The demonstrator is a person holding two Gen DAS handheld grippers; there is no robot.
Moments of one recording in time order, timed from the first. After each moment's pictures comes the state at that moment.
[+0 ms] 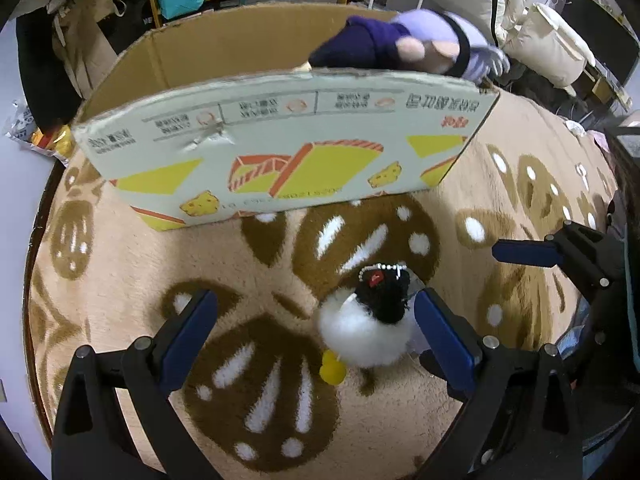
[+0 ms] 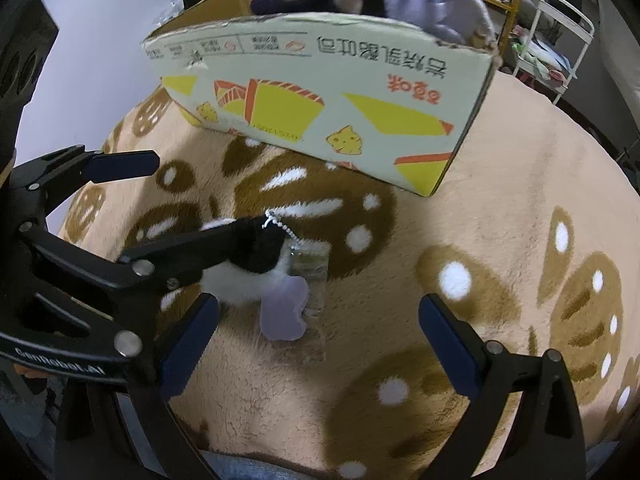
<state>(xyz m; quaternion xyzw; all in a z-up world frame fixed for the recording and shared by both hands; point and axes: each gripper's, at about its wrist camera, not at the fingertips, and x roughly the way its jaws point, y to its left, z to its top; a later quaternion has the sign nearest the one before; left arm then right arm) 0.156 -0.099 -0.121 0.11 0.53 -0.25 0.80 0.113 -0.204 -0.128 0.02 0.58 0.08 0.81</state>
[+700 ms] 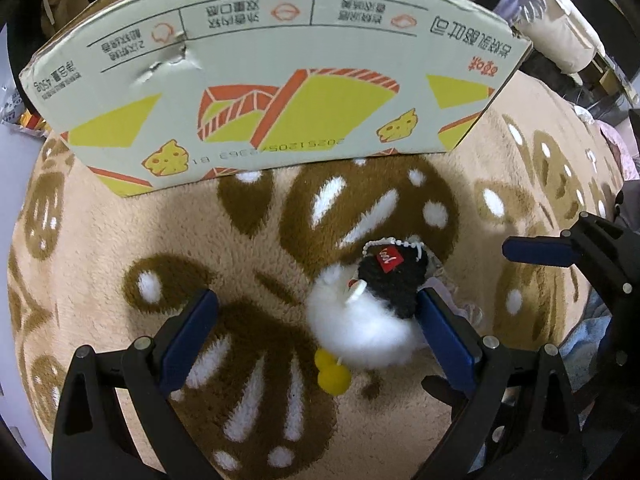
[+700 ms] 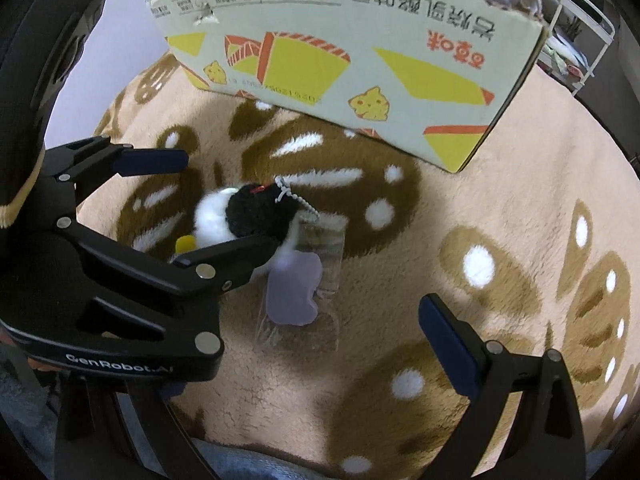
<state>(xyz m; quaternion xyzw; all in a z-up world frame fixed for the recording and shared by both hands) 0.158 -0.115 -0.160 0.11 0.57 -0.24 0.78 0.118 -0.173 -0.157 0.00 0.61 0.10 0.79</state>
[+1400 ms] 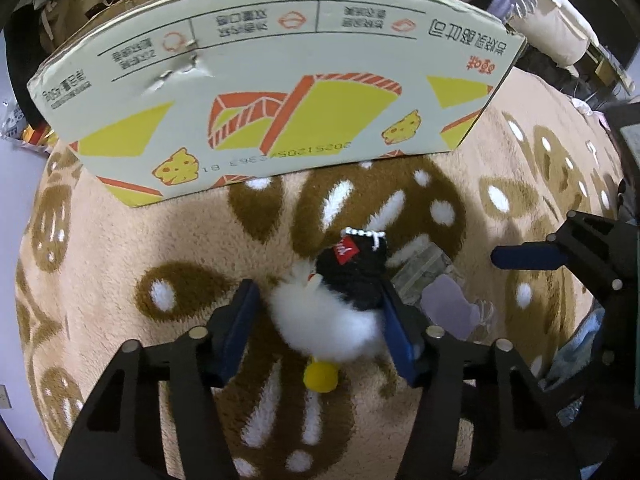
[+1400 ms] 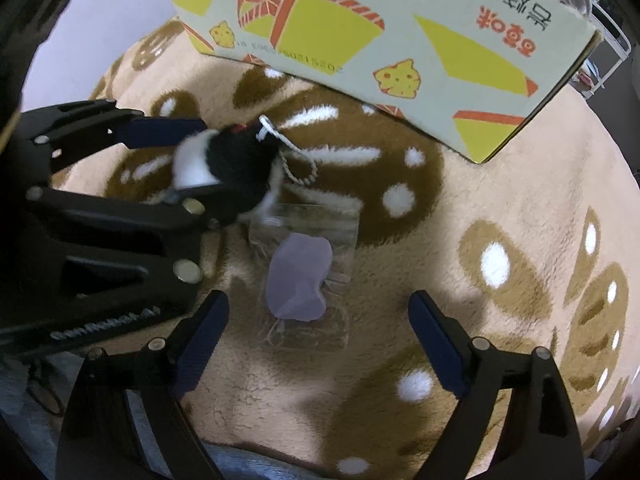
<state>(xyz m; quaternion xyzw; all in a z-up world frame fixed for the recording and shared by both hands) 0.154 -0.116 -0.162 0.12 0.55 -0.25 0.79 0.133 -0.148 -0.181 -0.03 0.63 0.10 0.77</state>
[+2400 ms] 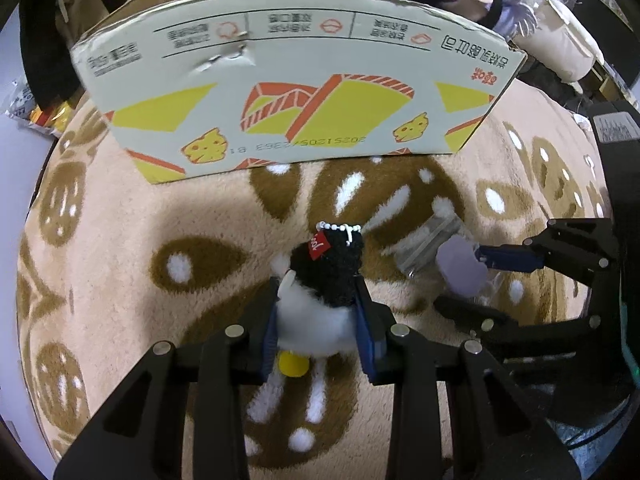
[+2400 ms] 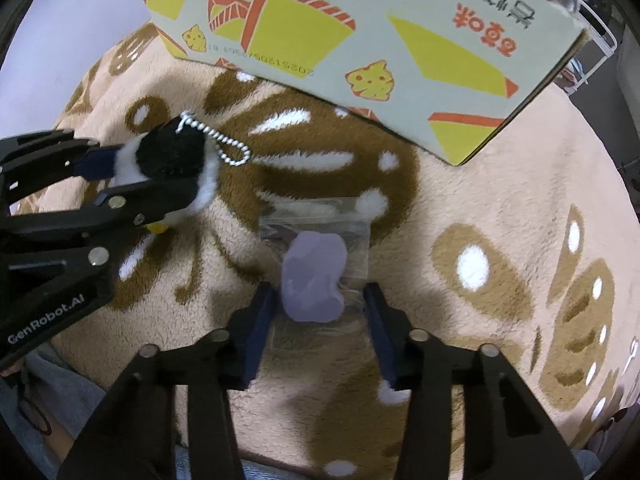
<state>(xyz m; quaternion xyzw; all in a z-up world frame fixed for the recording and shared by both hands) 0.148 -0.076 -0.144 0.10 0.56 -0.24 0.79 0.132 -0.163 -0.177 -0.04 0.63 0.07 0.77</state>
